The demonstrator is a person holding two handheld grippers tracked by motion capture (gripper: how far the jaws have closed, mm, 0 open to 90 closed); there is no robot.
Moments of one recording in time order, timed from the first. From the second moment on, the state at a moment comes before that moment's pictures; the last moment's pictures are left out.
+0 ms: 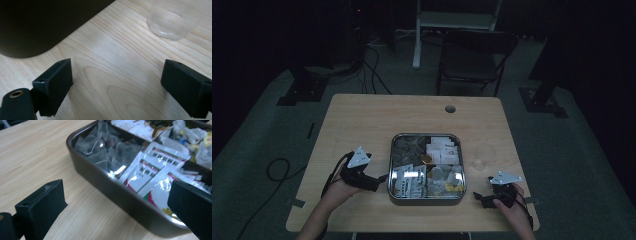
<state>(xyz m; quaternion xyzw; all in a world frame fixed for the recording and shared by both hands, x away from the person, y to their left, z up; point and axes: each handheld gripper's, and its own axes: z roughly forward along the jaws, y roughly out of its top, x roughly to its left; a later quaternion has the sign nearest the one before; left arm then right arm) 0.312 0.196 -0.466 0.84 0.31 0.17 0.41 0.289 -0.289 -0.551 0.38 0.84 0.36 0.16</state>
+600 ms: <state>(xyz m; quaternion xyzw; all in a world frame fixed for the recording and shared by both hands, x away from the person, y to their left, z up) 0.320 0.148 -0.462 0.86 0.26 0.15 0.42 0.289 -0.289 -0.551 0.38 0.84 0.36 0.16</state>
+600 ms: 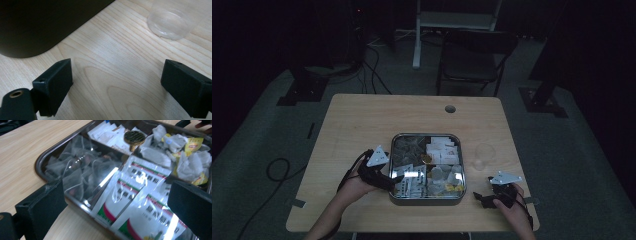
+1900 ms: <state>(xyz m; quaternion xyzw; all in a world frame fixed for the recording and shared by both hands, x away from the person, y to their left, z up) 0.352 0.063 -0.467 0.88 0.24 0.13 0.40 0.289 -0.289 -0.551 0.38 0.84 0.36 0.16</state>
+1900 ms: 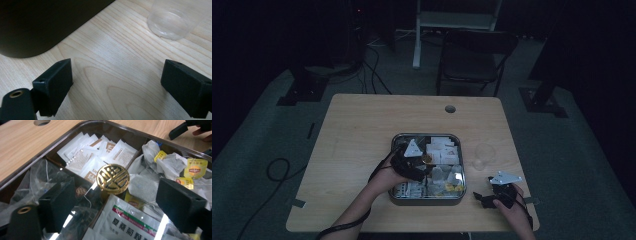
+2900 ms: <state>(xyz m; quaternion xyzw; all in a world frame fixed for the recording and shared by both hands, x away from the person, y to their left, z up) 0.360 0.042 -0.476 0.88 0.26 0.15 0.37 0.289 -0.289 -0.551 0.38 0.84 0.36 0.16</state>
